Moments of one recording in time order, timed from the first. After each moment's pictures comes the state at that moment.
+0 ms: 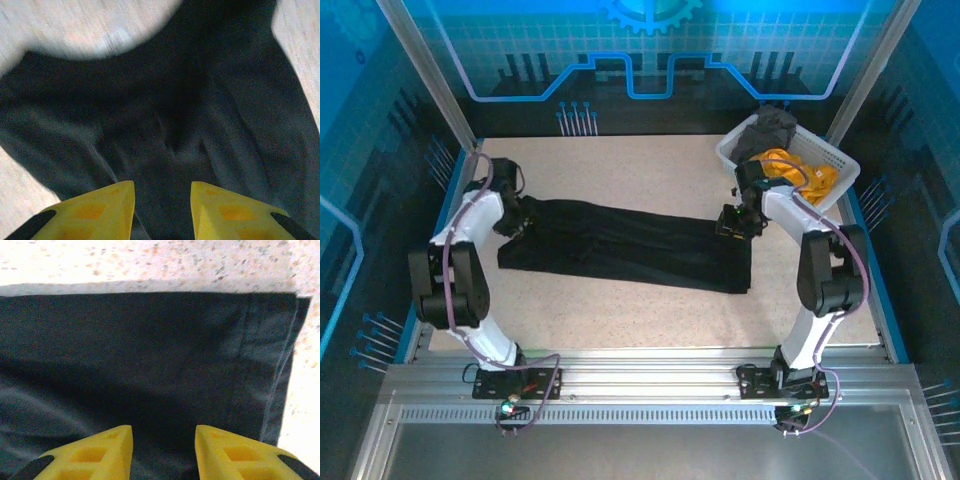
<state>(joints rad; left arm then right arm) 0.05 1.65 1.22 -0.81 0.01 -0.96 0.16 1.84 1.34 -0.85 -0.09 0.35</state>
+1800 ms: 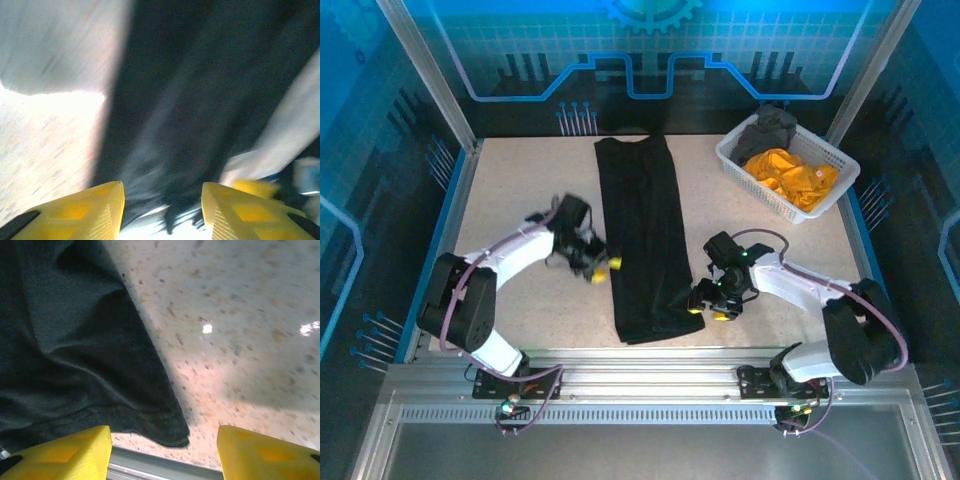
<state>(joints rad) -0.36 1.57 0.89 -0.68 0.59 -0.96 0.54 1.42 0.75 -0.79 -0.36 0.72</state>
